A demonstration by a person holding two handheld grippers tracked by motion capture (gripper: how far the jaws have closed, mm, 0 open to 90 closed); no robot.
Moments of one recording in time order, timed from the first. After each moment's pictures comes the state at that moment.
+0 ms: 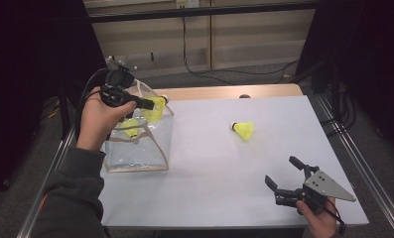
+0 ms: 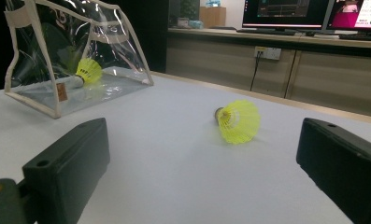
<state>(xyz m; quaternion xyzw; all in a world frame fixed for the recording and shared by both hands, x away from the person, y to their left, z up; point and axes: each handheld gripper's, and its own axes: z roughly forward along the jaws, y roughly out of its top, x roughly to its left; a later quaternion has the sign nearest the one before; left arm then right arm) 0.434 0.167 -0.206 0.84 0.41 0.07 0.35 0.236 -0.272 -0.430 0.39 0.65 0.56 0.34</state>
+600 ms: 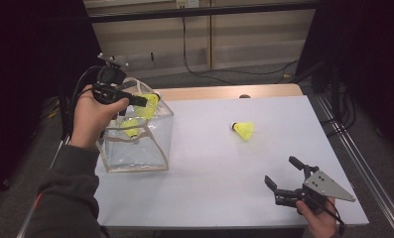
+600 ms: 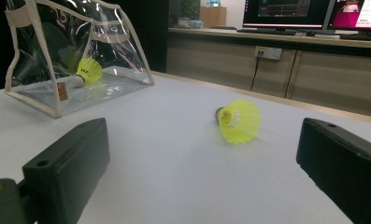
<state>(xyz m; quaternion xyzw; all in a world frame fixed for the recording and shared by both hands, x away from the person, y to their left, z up) 0.438 0.183 -0.203 0.83 0.42 0.08 0.35 0.236 -0.271 -0.430 0.39 0.65 0.56 0.34</state>
